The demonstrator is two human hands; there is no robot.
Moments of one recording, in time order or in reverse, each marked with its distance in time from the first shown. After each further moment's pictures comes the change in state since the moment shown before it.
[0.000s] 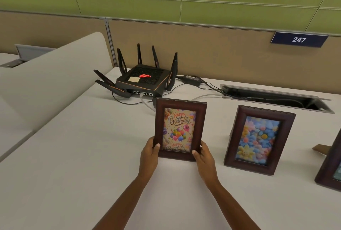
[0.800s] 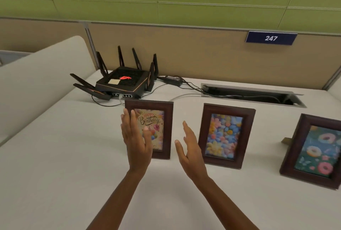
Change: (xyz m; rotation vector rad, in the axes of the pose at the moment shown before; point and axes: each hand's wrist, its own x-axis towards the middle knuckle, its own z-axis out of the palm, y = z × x) left_hand -0.021 0.074 0.048 0.228 0.453 0.474; right_hand -0.017 -0.040 -0.056 -0.174 -0.018 -0.430
